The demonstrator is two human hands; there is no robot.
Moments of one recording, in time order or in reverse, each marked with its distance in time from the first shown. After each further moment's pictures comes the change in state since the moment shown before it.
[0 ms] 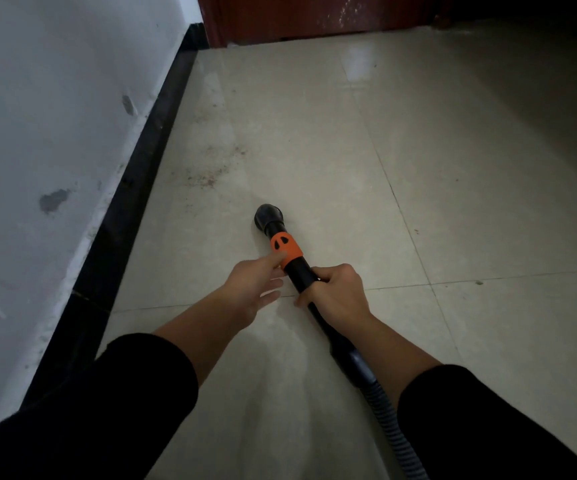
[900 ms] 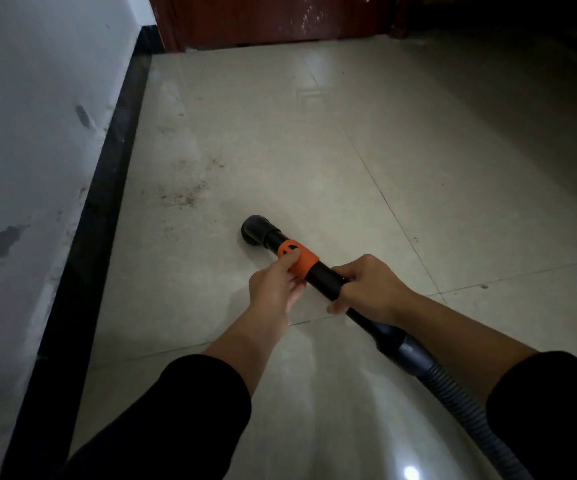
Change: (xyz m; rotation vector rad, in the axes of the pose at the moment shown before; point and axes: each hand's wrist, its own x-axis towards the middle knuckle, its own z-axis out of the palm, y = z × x) left_hand 0.054 0.012 0.014 -0.467 -0.091 -0.060; right_hand 0.036 -0.032 -0.023 -0.403 -0.085 0.012
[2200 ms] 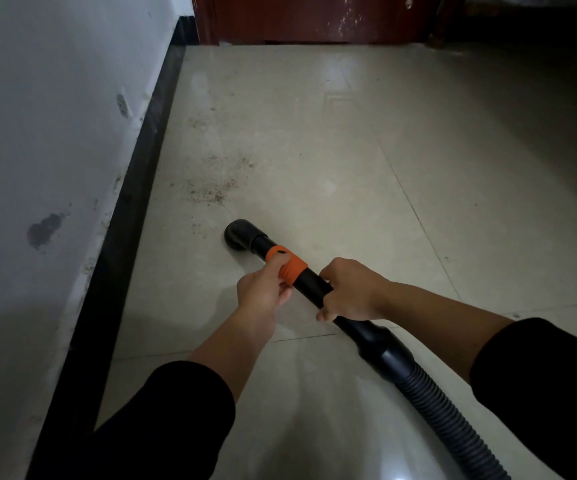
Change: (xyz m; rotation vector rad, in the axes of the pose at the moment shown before) left_hand 0.014 0.038 -0.044 0.058 0.113 0.067; right_hand 0.030 -0.066 0.020 -0.394 -0.200 -0.114
